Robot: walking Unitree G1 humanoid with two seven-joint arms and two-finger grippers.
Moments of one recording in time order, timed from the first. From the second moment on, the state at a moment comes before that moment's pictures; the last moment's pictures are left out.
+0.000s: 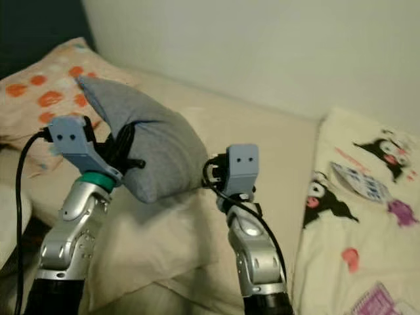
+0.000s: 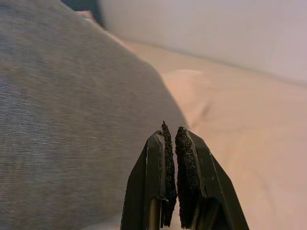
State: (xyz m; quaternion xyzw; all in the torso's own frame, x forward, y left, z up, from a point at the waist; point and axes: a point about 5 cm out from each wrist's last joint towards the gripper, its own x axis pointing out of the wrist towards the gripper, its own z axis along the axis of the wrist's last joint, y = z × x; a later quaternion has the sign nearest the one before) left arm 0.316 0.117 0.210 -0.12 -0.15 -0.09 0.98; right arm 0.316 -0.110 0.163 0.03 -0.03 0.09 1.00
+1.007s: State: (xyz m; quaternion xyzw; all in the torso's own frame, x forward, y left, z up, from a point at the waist) left arm 0.315 0.116 0.207 -0.12 -0.15 -0.09 0.98; right arm 0.320 -0.116 0.174 0.02 -0.06 0.08 1.00
